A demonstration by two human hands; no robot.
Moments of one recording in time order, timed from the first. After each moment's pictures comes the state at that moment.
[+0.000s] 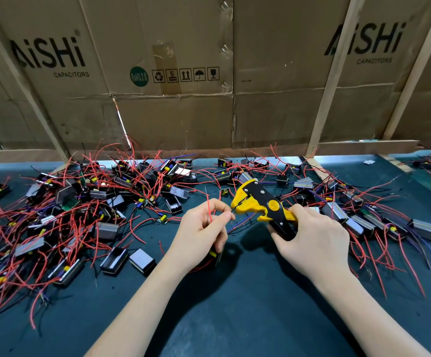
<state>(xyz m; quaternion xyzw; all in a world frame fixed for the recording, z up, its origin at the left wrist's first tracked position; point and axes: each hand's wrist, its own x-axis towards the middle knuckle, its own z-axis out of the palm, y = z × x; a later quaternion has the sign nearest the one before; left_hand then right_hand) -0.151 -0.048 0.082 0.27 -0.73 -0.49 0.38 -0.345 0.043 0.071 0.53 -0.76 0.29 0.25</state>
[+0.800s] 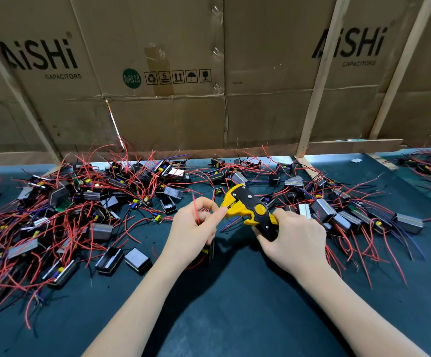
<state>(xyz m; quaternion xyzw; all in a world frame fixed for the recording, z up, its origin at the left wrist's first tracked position) -0.154 -0.047 0.083 0.34 -0.69 -0.48 0.41 -0.335 0.040 0.067 0.55 -0.77 0.23 0.21</state>
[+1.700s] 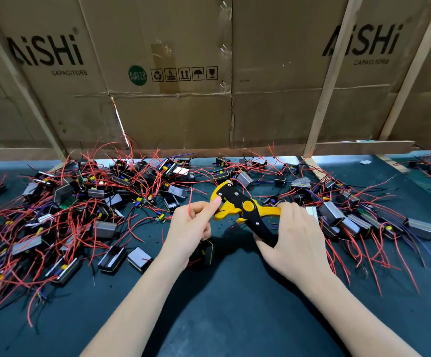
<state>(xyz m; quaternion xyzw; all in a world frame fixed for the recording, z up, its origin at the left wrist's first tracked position) -0.153 -0.052 0.089 0.35 -0.61 -0.57 0.42 -0.334 0.035 0.063 0.57 -0.76 0.25 0.19</state>
